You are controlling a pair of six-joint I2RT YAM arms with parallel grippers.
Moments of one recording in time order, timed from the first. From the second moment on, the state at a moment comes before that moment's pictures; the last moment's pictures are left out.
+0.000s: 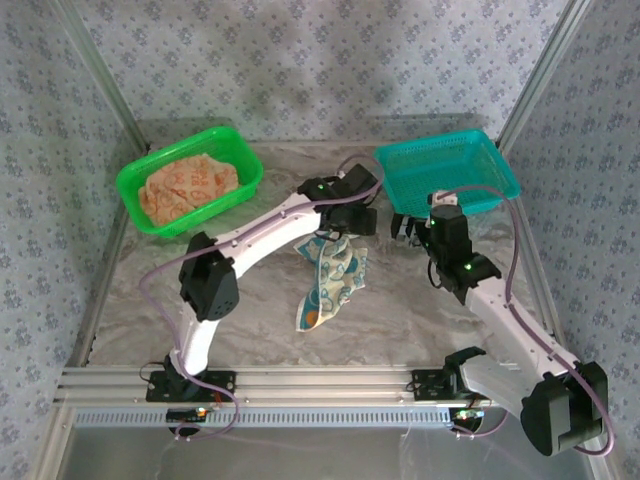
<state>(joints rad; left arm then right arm) -0.89 2.03 1.93 -0.95 -0.16 -0.68 0.33 1.01 0.73 -0.24 0.19 0.33</state>
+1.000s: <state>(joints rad) -0.62 2.03 1.47 -0.77 -0.09 -0.88 0.46 1.24 0.89 -0.30 0.10 0.32</state>
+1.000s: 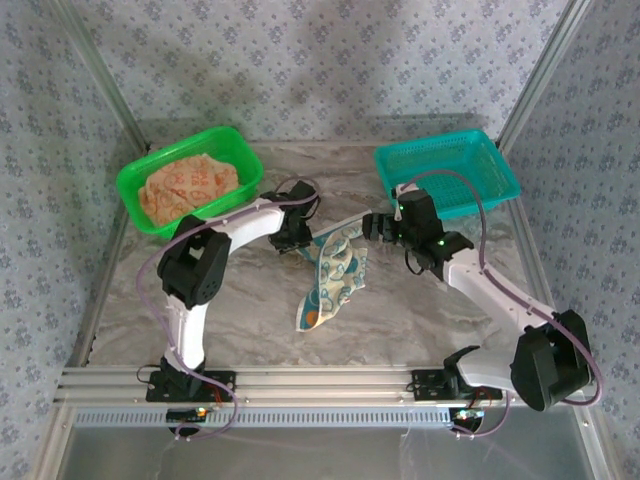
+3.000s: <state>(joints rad) -0.63 1.89 1.29 -0.74 -0.19 -0.71 0.51 2.40 1.98 -0.58 -0.04 0.28</state>
